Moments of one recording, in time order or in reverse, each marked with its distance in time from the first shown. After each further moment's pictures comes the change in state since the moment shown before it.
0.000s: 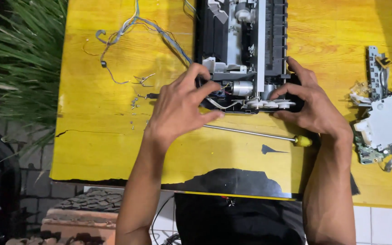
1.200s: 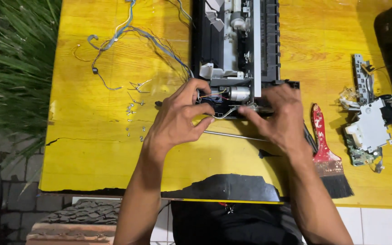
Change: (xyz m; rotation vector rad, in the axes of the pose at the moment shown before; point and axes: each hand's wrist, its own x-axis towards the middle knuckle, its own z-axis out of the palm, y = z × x) left_hand -0.017 -0.015 0.023 -0.281 0.146 0.111; right_hand 0.013 -0.032 0.059 -0.326 0.435 0.037
